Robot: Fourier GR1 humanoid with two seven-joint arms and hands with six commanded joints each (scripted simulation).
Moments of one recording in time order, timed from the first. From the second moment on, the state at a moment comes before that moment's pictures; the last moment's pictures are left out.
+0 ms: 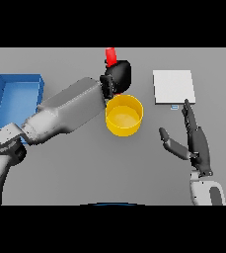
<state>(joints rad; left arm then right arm) -1.29 0.20 -1.07 -0.71 -1.39 -0.30 -0.21 0.10 -0.06 0.09 -1.72 0.18 -0.03 -0.12</state>
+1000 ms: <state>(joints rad) -1.62 0.53 -0.26 -0.22 -0.79 -0.28 -0.03 0.06 -0.07 0.10 -1.68 0.17 0.00 -0.14</state>
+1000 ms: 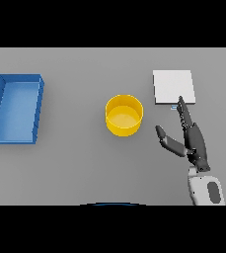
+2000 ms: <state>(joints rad) -0.65 0.51 0.01 -0.93 -0.25 0.11 0.44 0.06 -0.10 0.10 -1.66 0.19 0.02 -0.18</state>
